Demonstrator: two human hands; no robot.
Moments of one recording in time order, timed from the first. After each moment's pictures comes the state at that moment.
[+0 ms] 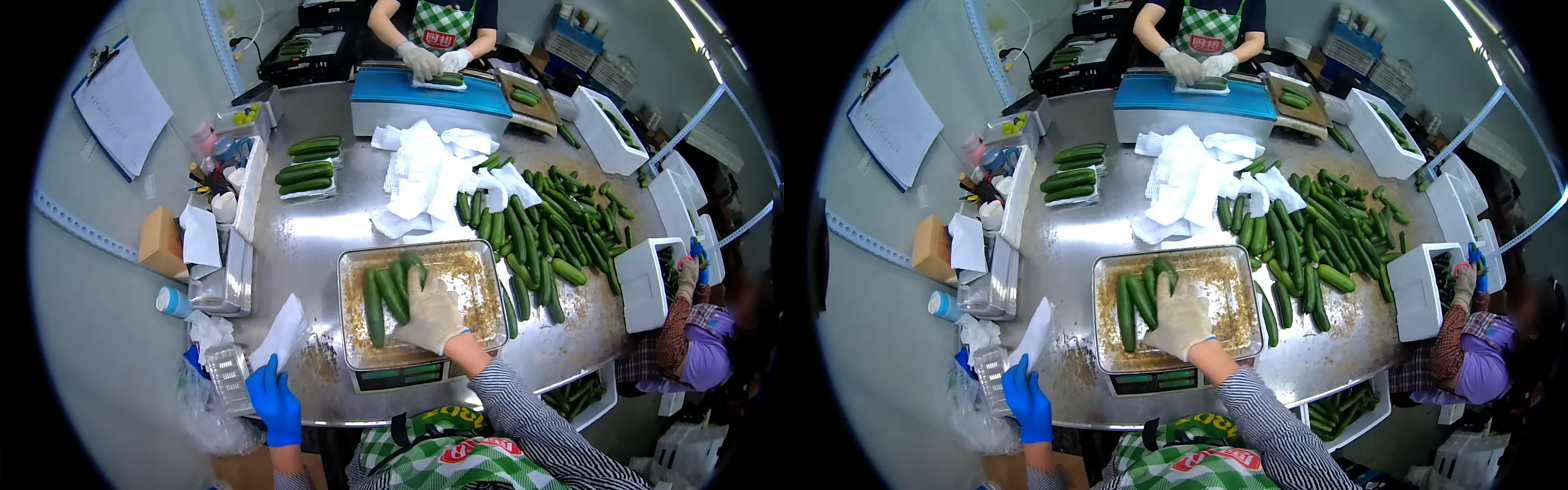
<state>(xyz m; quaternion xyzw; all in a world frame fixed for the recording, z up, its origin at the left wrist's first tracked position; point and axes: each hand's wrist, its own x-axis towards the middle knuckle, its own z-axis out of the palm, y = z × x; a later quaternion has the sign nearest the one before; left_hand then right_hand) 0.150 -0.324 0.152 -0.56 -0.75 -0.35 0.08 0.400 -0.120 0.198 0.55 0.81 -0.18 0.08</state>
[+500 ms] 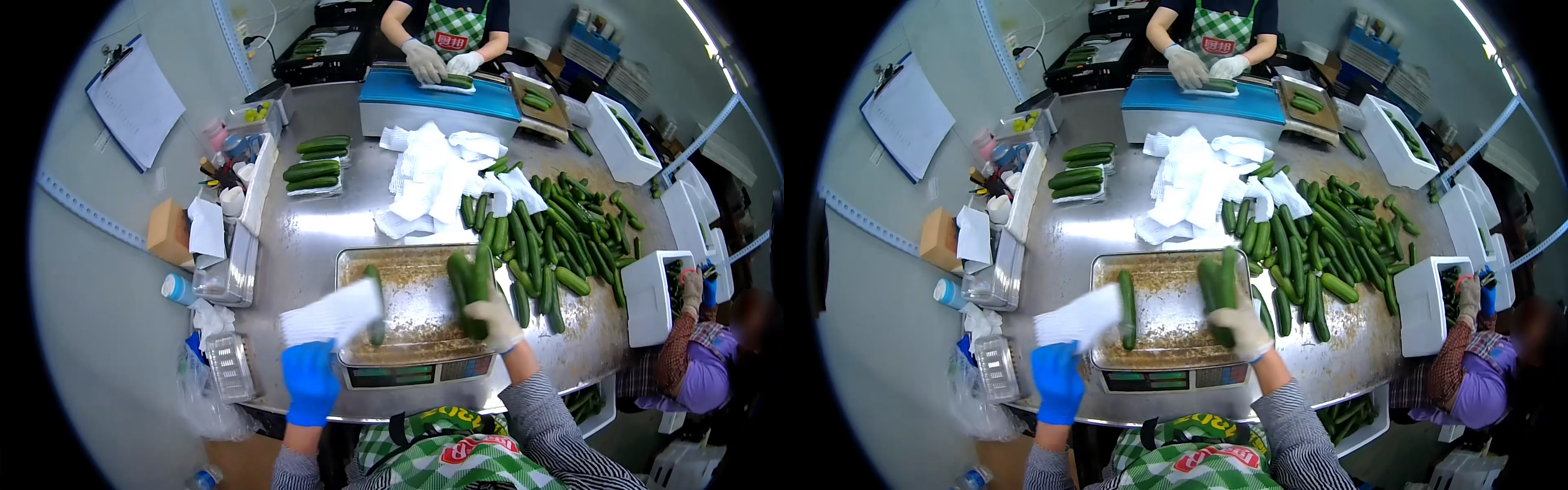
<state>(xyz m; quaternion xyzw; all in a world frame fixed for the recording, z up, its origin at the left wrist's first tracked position) 0.216 -0.270 0.170 -0.70 -0.62 -0.33 0.16 0.518 -0.111 0.174 0.44 0.45 -0.68 -0.37</state>
